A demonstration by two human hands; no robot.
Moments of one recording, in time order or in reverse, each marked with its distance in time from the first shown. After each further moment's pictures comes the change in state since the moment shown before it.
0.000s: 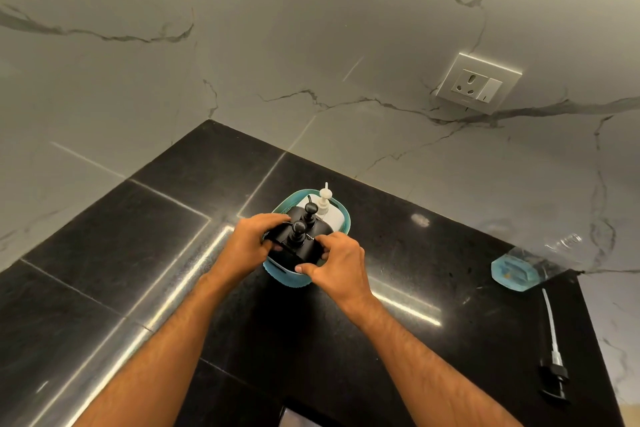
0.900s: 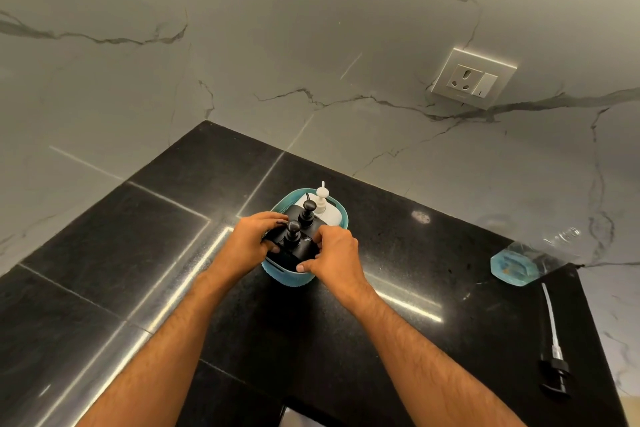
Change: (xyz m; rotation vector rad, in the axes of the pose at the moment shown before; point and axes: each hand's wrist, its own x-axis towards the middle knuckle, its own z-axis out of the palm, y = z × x) left_hand 0.007 0.004 -0.002 0.089 -0.103 -0.011; right_hand 0.017 -0.003 0.004 -0.004 -0.137 0.183
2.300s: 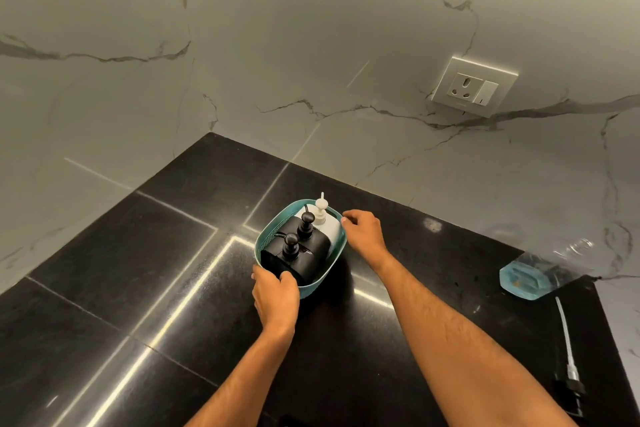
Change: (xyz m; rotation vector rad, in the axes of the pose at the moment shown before) left_hand -0.029 0.062 0.091 -0.464 0.491 -0.938; right_hand 0.087 0.054 -0.029 0.298 0.058 0.172
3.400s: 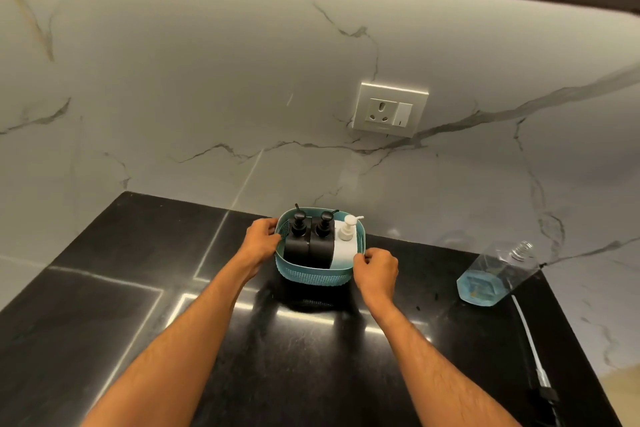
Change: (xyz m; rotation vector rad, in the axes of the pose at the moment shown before) left_hand 0.138 0.142 0.135 0.184 -0.663 0.384; right_hand 0.015 0.060 -0.080 0.002 0.526 0.205
